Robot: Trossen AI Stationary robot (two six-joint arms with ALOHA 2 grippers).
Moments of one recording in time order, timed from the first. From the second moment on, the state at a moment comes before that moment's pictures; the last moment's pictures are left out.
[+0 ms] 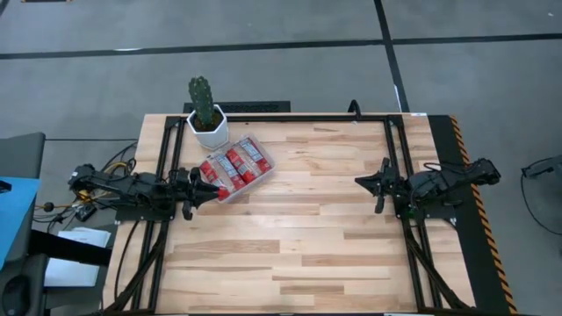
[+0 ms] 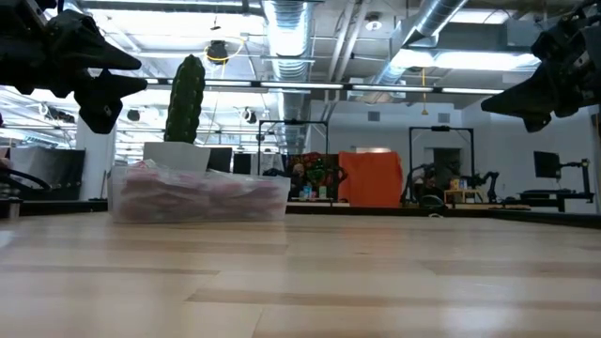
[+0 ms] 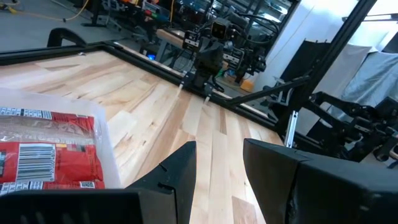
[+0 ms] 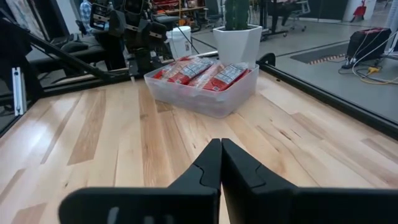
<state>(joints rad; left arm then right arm) -0.24 0.01 0.01 0.07 -0.33 -0.43 0.29 0.01 0.09 -0.25 0.57 0.21</state>
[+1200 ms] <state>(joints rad) -0.24 0.01 0.01 0.07 -0.32 -0.43 0.29 0.01 0.09 -0.25 0.58 0.21</state>
